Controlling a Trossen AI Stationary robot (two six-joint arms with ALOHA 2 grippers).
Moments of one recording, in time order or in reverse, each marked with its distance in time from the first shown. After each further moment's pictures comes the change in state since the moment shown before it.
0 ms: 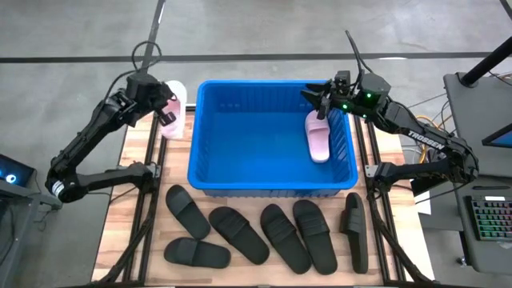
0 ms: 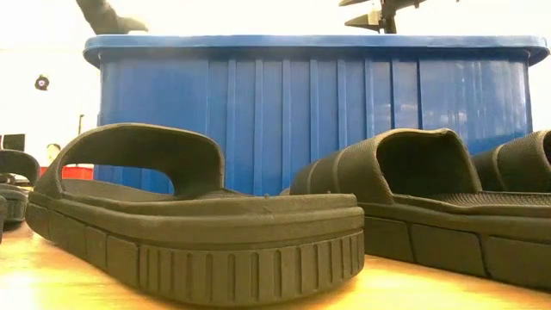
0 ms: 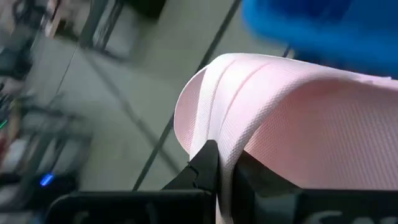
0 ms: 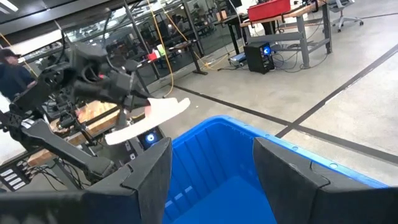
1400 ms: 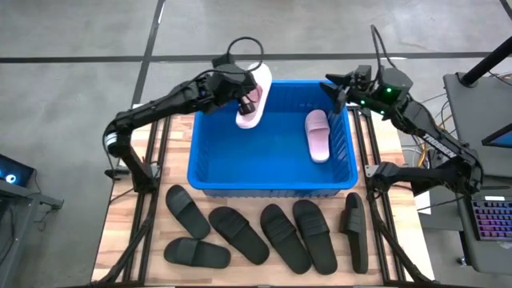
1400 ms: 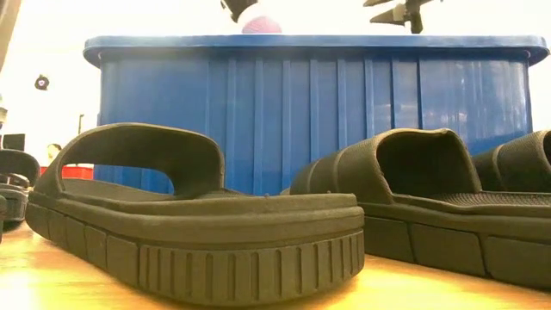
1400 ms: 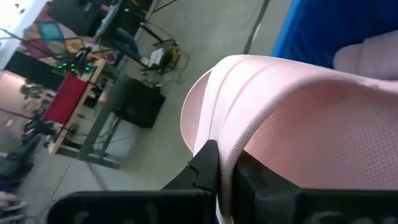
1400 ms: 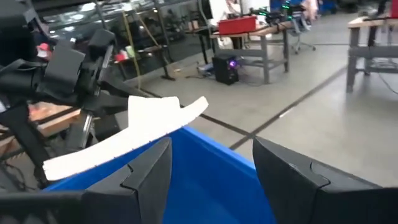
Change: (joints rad) left arm -0.538 0.771 0.743 0.196 -0.245 -0.121; right arm -0.135 -0.124 0.026 -0.164 -0.007 -0.136
